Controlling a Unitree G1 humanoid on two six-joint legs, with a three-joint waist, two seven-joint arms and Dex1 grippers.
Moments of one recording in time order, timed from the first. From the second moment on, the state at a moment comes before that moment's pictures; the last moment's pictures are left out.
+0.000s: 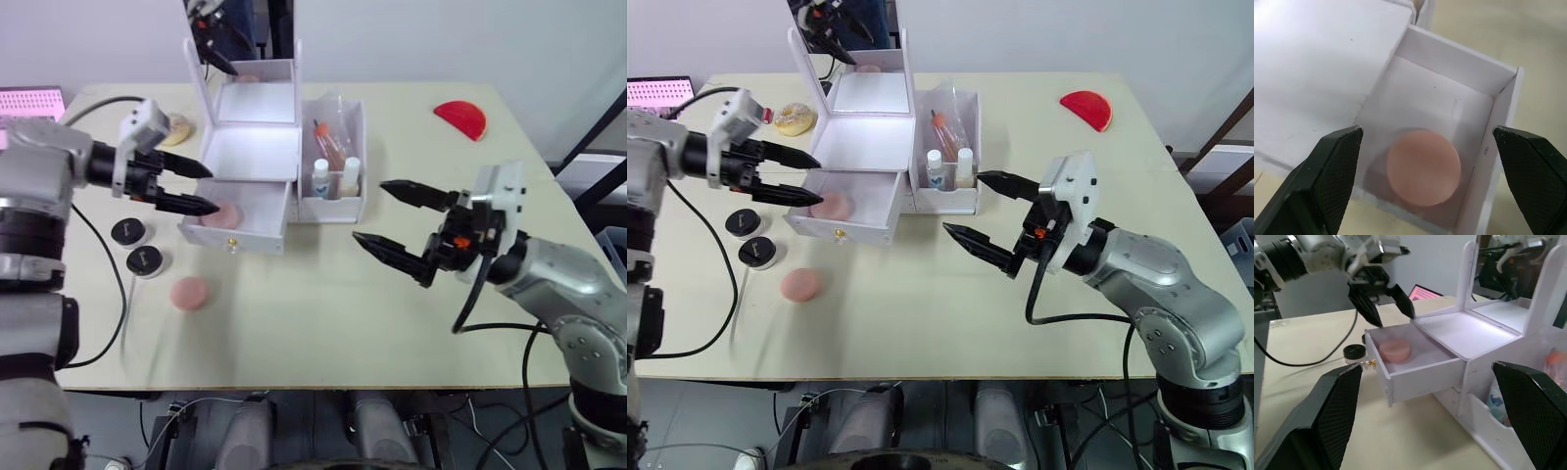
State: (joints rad) left arm -1.03 0.94 -0.12 0.59 -0.24 0.45 -1.61; right arm -0.28 -0.73 -0.19 -0.66 0.85 0.65 0.61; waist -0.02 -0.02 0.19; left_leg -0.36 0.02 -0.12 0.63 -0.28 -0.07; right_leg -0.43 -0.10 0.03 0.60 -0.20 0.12
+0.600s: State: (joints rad) left arm -0.15 1.16 0.60 0.59 -0.32 0.32 -1.26; right arm -0.02 -0.87 -0.42 -0.32 0.70 0.55 0.81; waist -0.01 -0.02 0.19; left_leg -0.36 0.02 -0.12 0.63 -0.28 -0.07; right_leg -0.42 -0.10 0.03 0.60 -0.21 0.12
